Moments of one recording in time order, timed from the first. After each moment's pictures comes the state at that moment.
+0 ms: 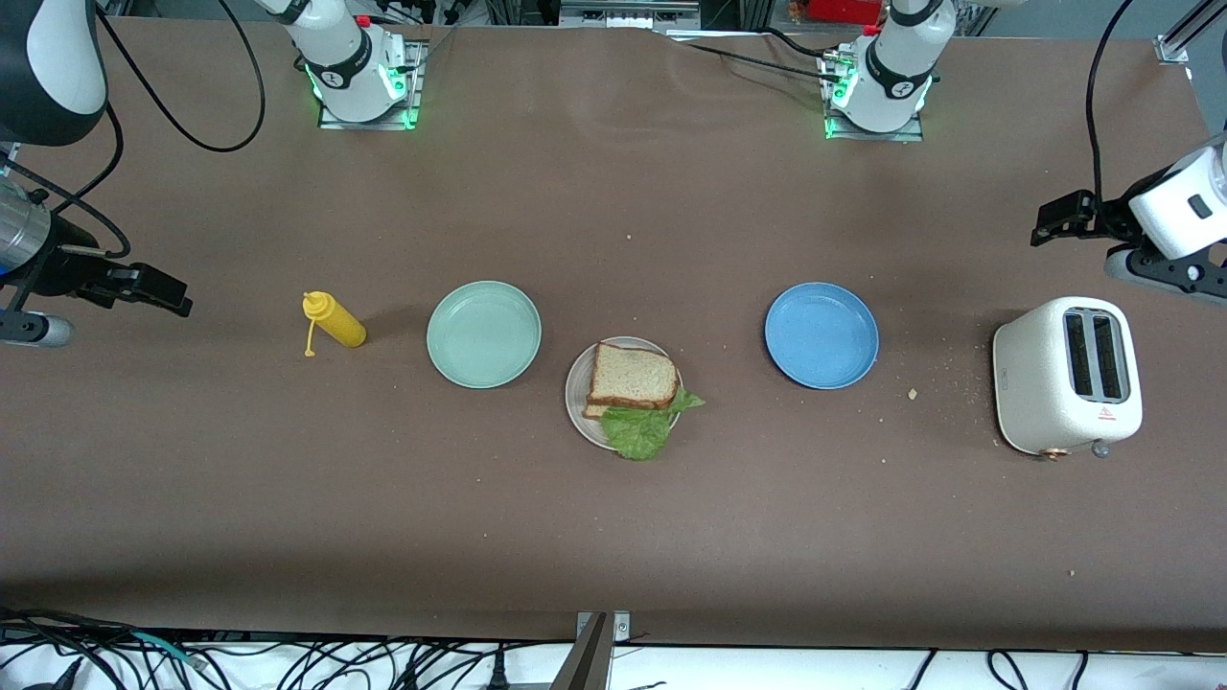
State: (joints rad) left arm -0.40 0.04 0.47 -1.67 -0.04 1.53 0.31; right arm 0.09 0.16 -0.11 -1.59 0.02 1.75 0.08
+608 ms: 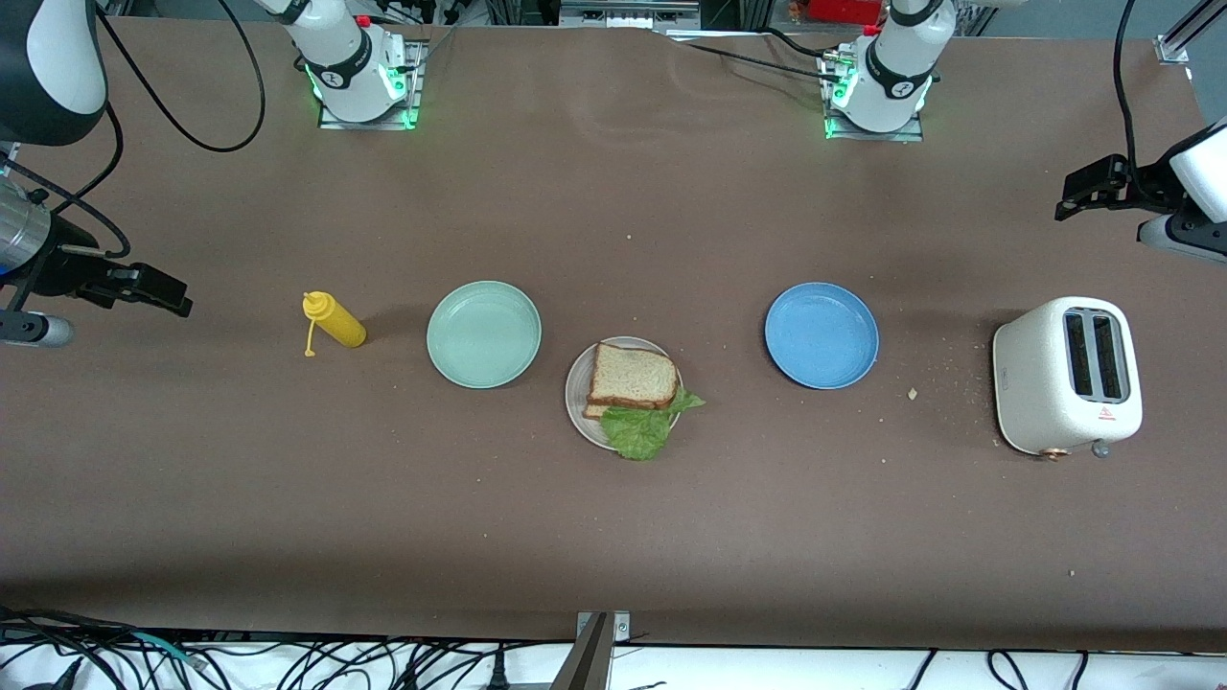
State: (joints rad) left arm -0.40 0.04 0.47 -1.56 -0.02 1.42 0.31; right arm 0.09 0.16 -0.11 -1.59 0.02 1.75 0.08
